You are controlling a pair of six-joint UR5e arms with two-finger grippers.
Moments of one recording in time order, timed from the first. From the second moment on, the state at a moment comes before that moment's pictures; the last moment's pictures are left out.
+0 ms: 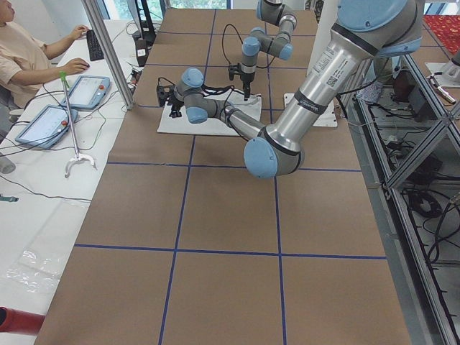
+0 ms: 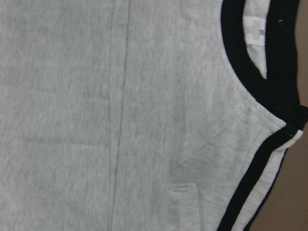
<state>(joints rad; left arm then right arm) -0.85 -2.20 -1.37 -2.37 -1.83 -1.53 0.36 -0.77 1.60 -1.80 1.77 1.14</state>
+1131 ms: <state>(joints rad) -0.85 -2.19 -1.38 -2.37 -1.83 -1.53 0.36 -0.73 1.50 -1.88 1.77 1.09</state>
